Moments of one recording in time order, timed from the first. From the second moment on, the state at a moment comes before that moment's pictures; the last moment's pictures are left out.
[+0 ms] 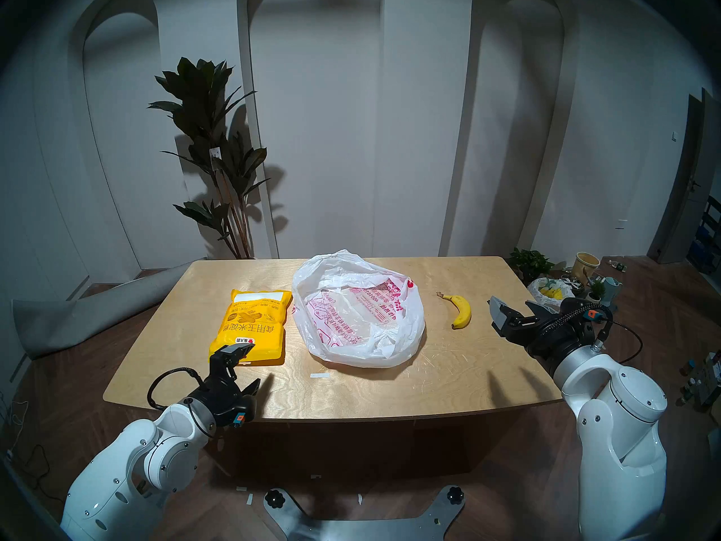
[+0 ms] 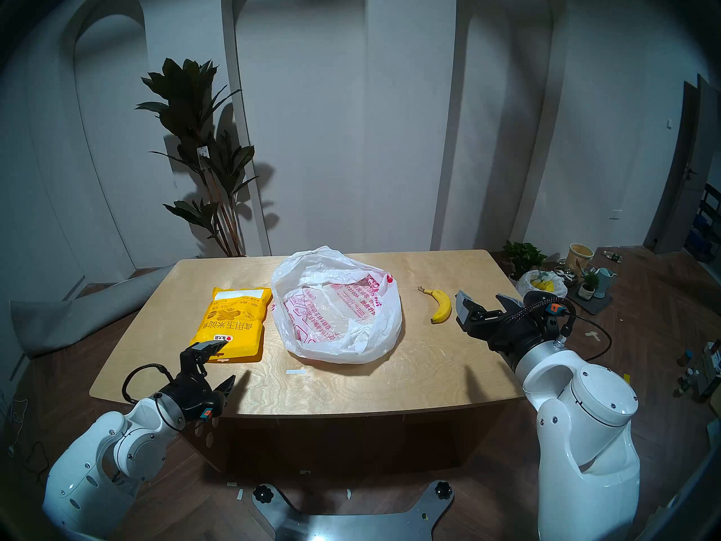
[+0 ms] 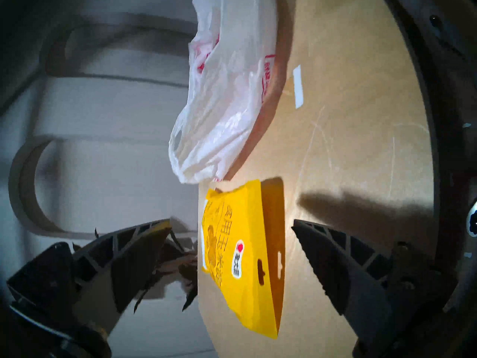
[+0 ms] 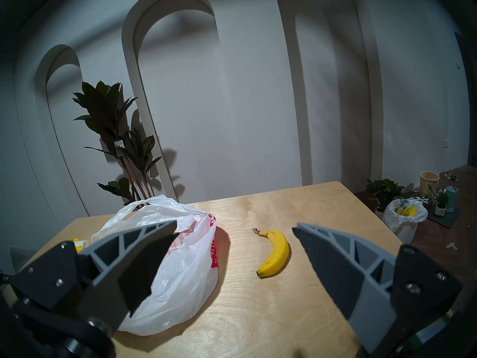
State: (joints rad) left arm 2.07 -0.91 -1.56 -1.95 0.91 -0.06 -0.19; right arm -2.03 -1.45 1.85 -2.36 0.43 0.54 0.13
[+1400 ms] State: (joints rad) left arm 1.59 -1.04 -1.40 -1.53 0.96 -0.05 -0.29; right arm -2.03 -1.45 1.85 -2.36 0.43 0.54 0.13
